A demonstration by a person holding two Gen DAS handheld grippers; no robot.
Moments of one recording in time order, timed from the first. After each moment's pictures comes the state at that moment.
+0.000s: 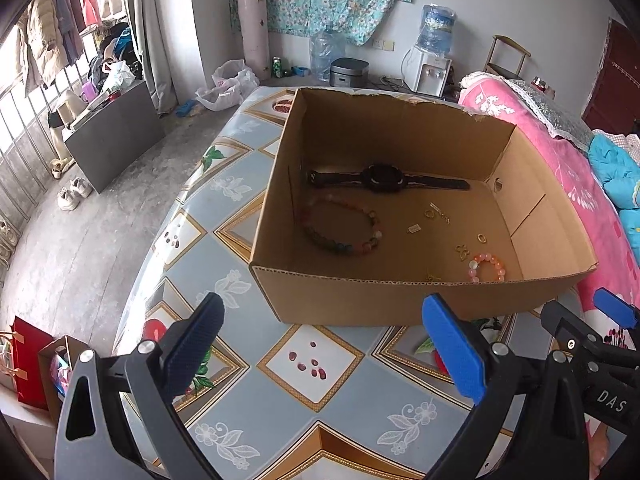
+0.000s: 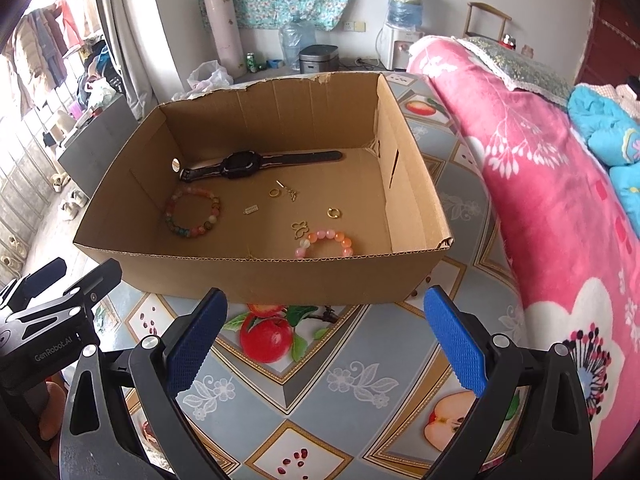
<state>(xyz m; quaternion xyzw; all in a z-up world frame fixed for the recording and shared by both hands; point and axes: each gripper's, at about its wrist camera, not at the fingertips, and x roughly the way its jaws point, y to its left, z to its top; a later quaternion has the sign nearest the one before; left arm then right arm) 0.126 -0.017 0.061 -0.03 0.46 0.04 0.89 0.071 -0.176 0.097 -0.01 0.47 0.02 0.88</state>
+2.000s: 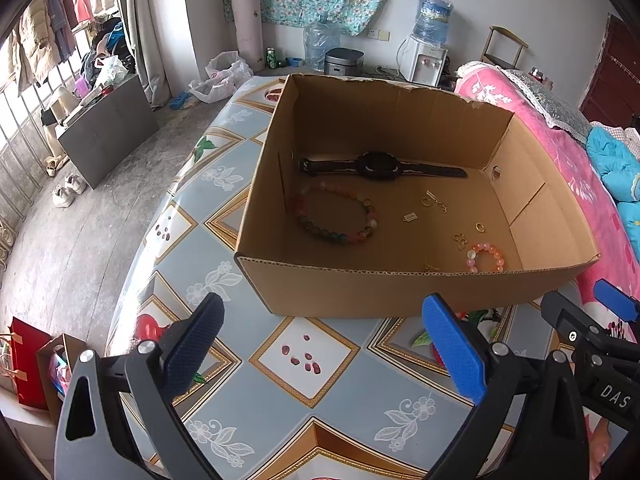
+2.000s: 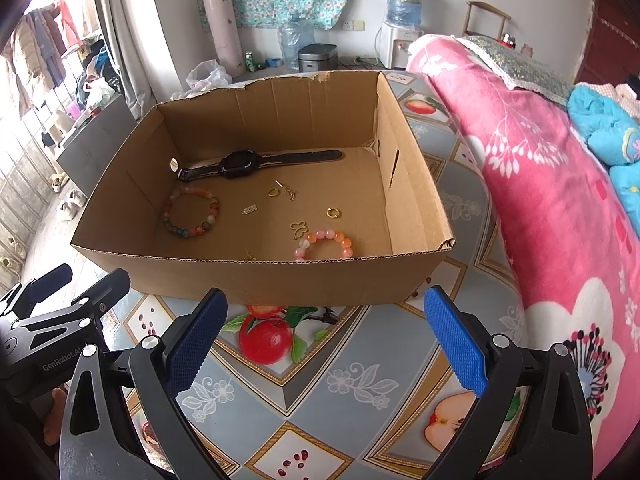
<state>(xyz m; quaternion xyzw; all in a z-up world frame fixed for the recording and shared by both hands) 0.129 -0.017 0.051 -0.03 0.47 0.04 0.88 0.071 -0.175 0.095 -0.01 0.47 0.02 0.88</state>
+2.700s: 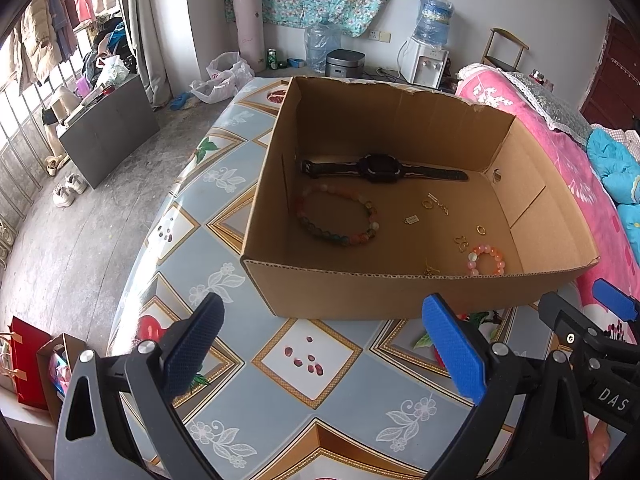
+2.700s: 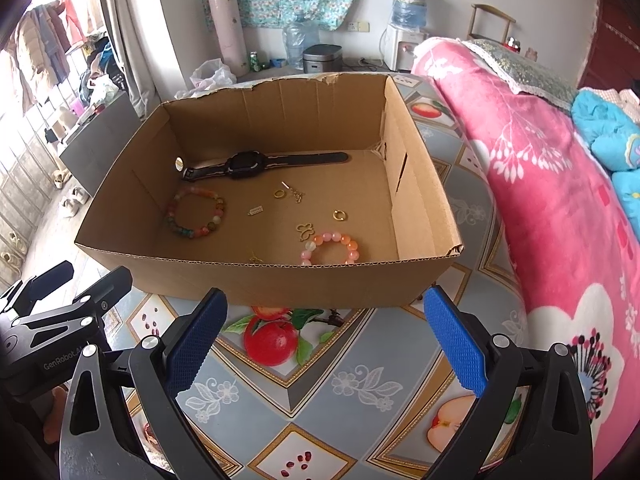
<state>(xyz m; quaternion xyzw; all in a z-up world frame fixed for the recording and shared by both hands) 0.129 -0.018 0.052 -0.03 0.47 0.04 0.88 0.072 -0.170 0.096 -0.01 0.47 0.03 0.88</state>
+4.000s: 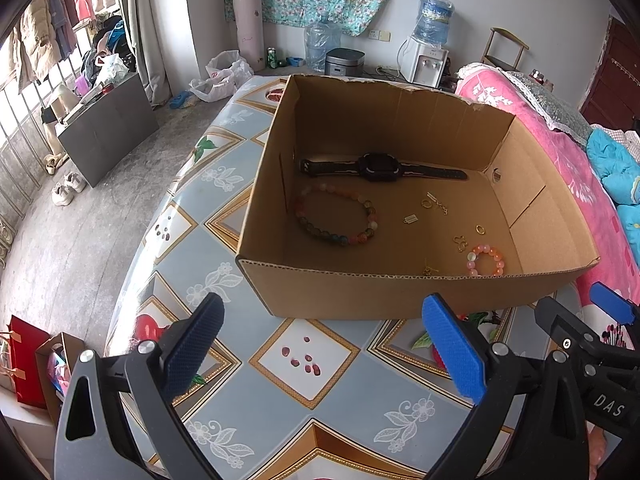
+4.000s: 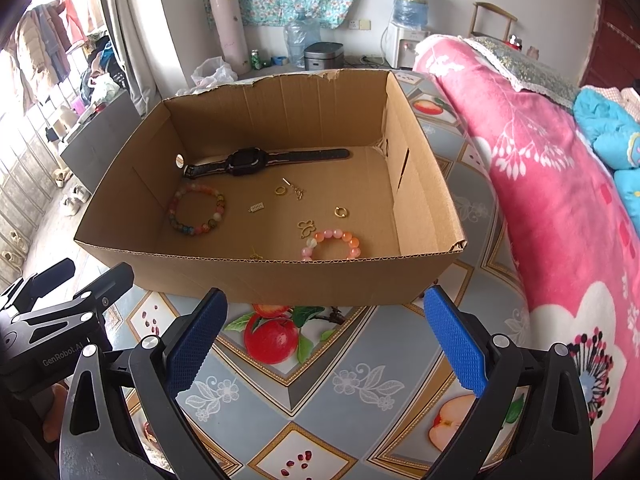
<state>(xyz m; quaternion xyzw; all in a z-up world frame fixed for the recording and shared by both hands) 0.130 -0.018 0.053 -0.03 0.47 0.03 0.88 0.071 -0.168 0.093 -0.01 0.47 0.03 0.88</state>
